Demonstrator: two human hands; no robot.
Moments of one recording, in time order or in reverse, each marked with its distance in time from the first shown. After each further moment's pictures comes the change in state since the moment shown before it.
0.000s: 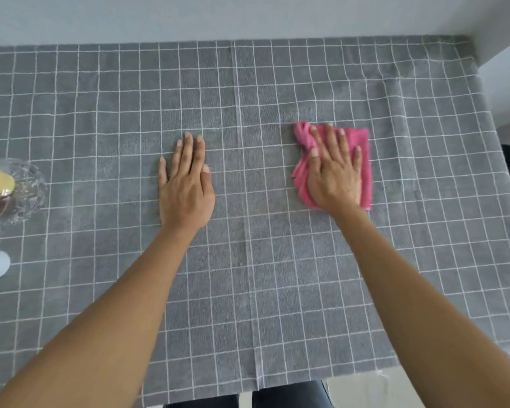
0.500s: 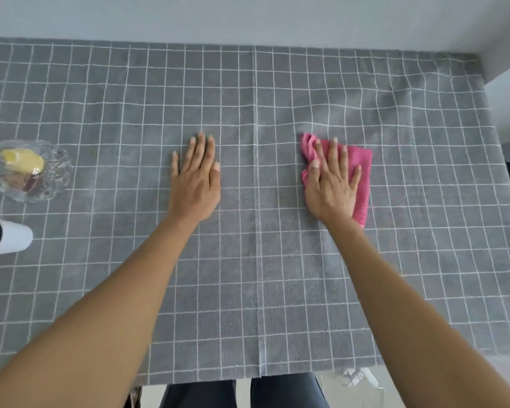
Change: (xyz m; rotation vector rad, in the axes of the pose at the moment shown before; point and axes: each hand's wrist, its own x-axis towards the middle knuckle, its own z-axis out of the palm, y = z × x) left_hand -0.004 -0.015 -0.009 -0.053 -0.092 0.023; right_hand -0.028 -0.030 0.005 0.105 -0.023 0.076
